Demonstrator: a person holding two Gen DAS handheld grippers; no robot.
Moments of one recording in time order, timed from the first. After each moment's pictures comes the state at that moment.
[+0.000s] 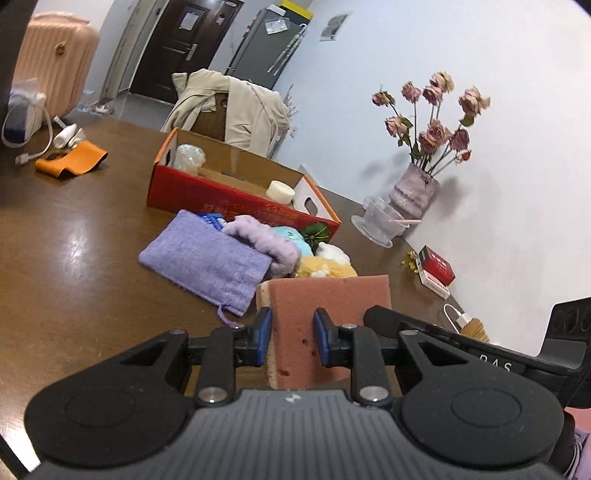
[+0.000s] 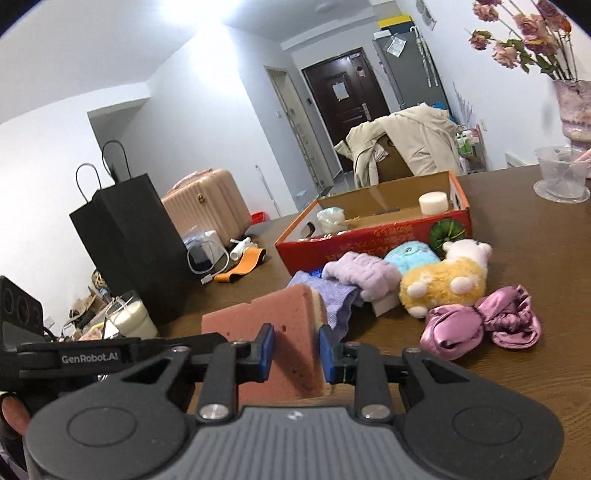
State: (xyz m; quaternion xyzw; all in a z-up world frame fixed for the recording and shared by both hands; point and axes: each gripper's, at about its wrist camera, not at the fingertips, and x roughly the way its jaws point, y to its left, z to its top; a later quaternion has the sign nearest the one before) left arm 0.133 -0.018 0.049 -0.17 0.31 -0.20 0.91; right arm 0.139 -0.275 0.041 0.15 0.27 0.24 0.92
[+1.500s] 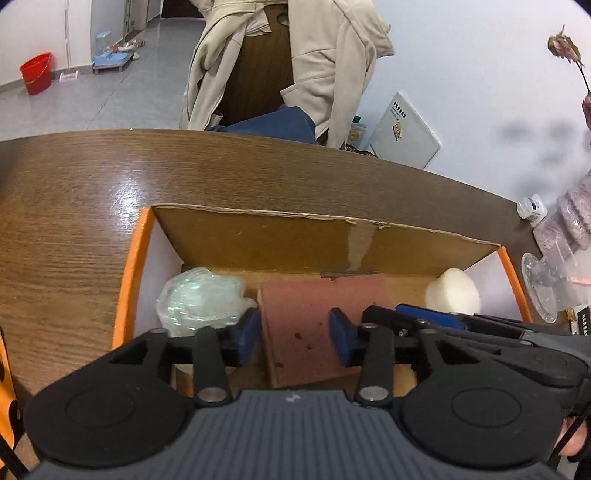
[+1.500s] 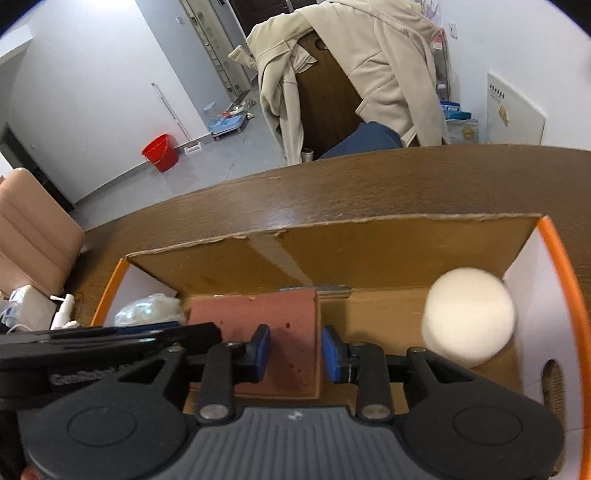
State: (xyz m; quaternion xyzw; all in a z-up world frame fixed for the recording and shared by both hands) left arm 0.624 -0.022 0.005 -0.09 0.49 -0.11 0.86; right arm 0.635 -0.214 -0.012 0.12 0.47 0.13 0.87
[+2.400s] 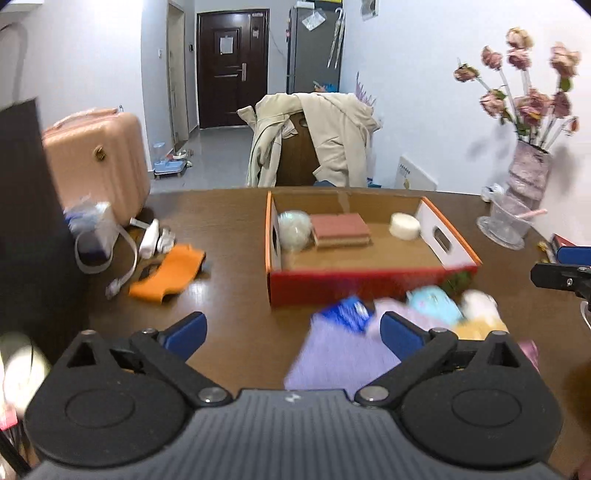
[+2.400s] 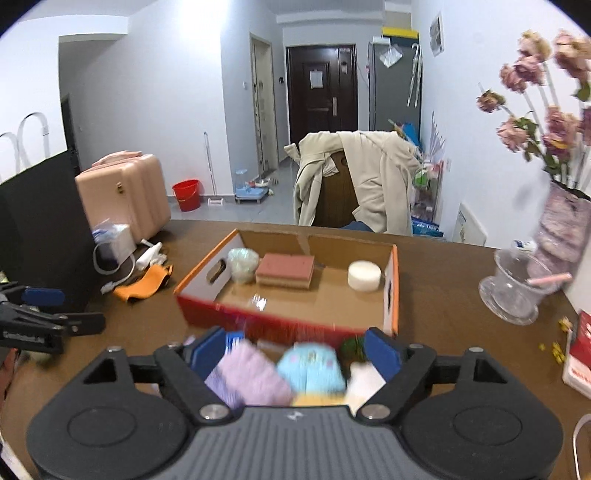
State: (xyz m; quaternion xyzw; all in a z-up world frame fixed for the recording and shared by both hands) left arm 0.236 0.006 0.112 0.00 0.33 -0.04 0.94; right arm 0.257 -0.279 0.134 -0.01 0.30 0.14 0.94
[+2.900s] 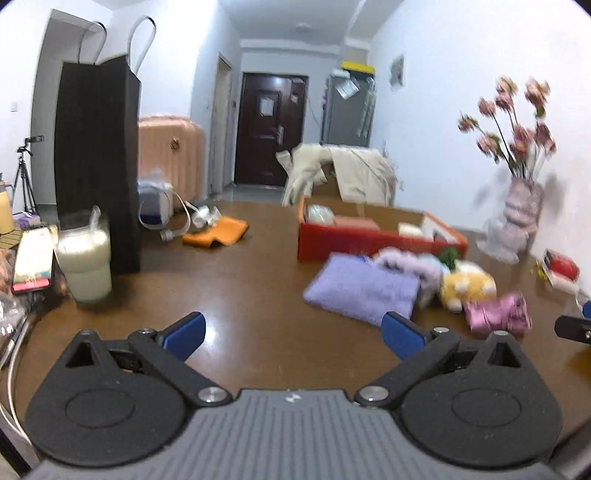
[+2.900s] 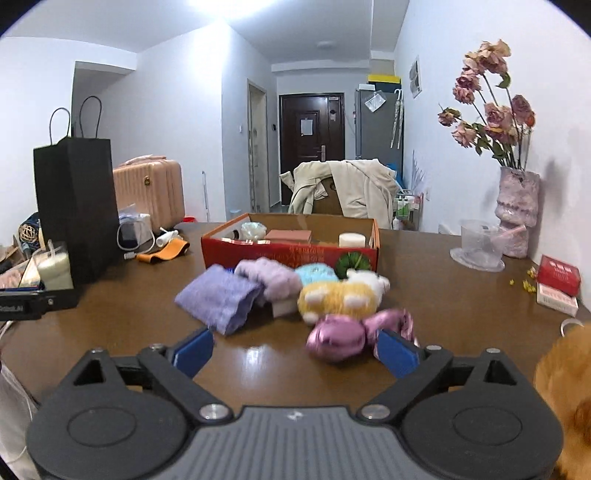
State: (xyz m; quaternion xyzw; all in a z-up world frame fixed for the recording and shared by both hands) left arm 0.065 0.013 0.022 -0.04 0.22 0.01 0.98; right arm 0.072 -0.288 0.029 0.00 0.21 0.12 0.97
